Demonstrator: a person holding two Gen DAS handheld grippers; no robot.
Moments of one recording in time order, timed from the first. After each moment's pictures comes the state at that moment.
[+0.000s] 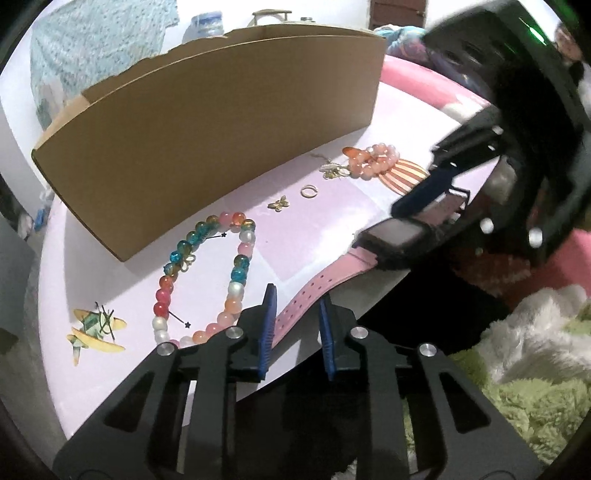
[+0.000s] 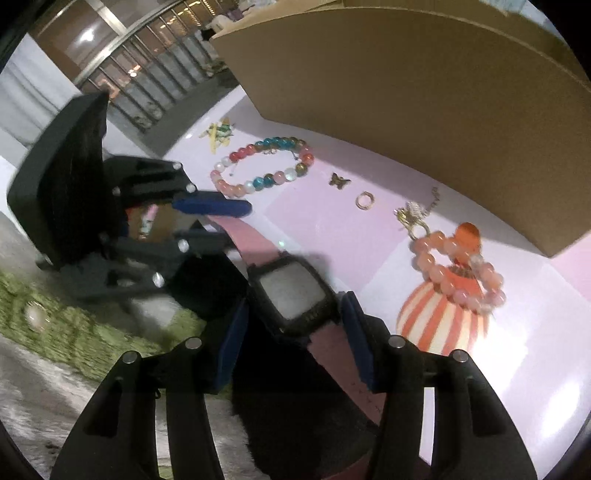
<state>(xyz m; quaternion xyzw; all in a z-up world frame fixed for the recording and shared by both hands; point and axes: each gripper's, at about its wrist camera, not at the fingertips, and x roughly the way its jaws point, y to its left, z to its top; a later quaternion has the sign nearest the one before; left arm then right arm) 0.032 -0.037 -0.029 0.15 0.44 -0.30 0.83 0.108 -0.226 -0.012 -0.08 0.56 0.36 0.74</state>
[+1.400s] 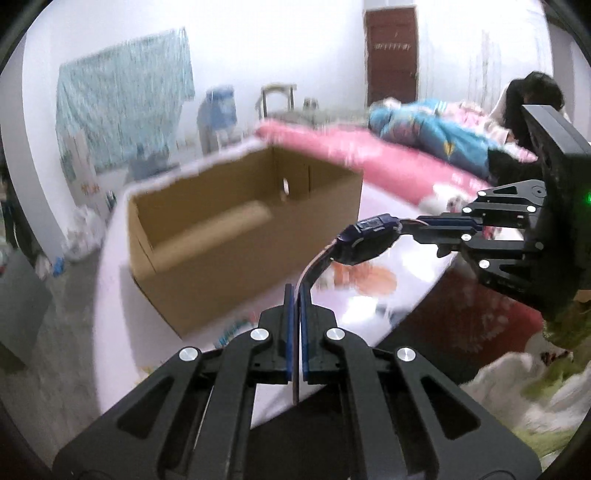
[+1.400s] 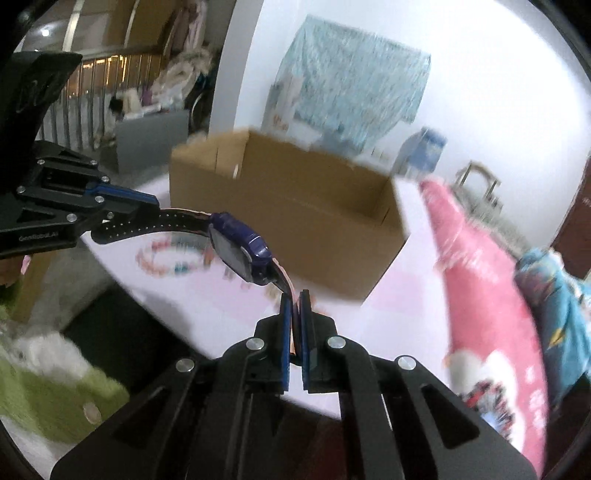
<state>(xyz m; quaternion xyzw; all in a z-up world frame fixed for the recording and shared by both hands) -0.007 -0.020 0.091 0.13 0.28 -0.30 0.90 0.012 -0.223 0.090 -0.18 0.28 0.11 0.94</state>
